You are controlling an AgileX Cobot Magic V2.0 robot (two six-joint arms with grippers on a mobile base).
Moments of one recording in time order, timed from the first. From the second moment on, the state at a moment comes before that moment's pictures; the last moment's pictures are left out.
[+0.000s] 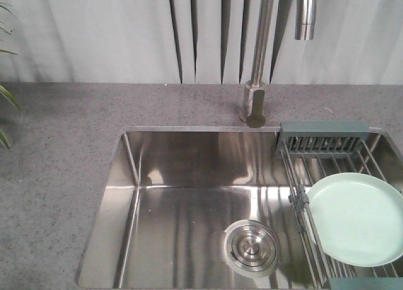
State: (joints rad) left arm -0.07 -0.01 0.03 0.09 0.14 -0.19; right arm 0.06 0.02 -0.05 -0.06 0.33 0.10
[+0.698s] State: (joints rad) left arm -0.07 -0.01 0.03 0.09 0.14 -0.19; right arm 0.02 -0.01 0.03 -0.08 0.09 0.14
